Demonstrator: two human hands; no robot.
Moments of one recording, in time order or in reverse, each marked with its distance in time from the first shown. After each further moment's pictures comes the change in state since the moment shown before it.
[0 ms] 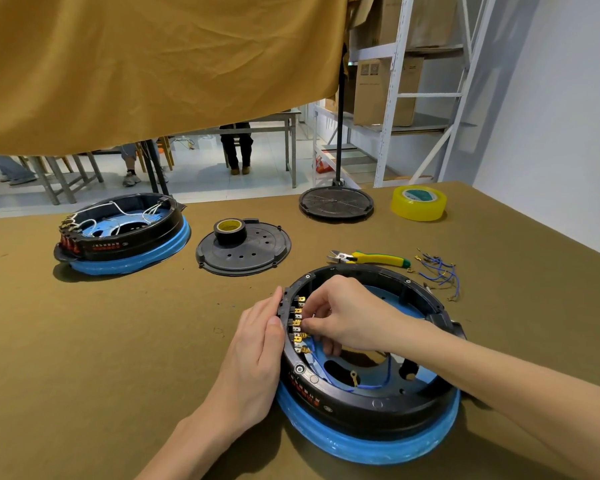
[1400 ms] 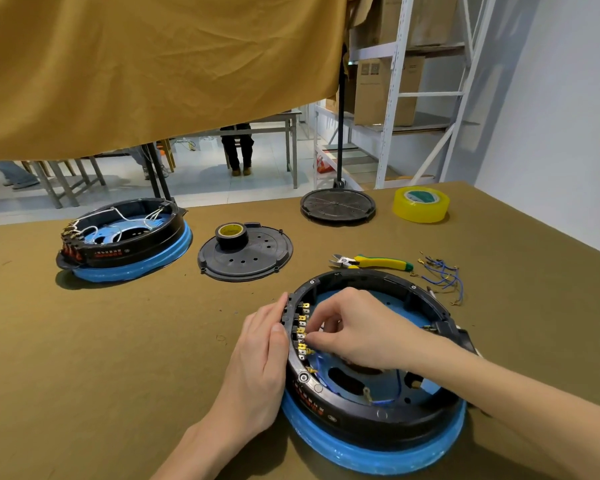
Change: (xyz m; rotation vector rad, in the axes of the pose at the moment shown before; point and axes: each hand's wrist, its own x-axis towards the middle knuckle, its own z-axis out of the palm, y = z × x) left_hand 0.003 0.001 0.003 0.014 0.039 0.031; right_hand -0.011 0.004 -0.002 -0.094 0.056 -0.079
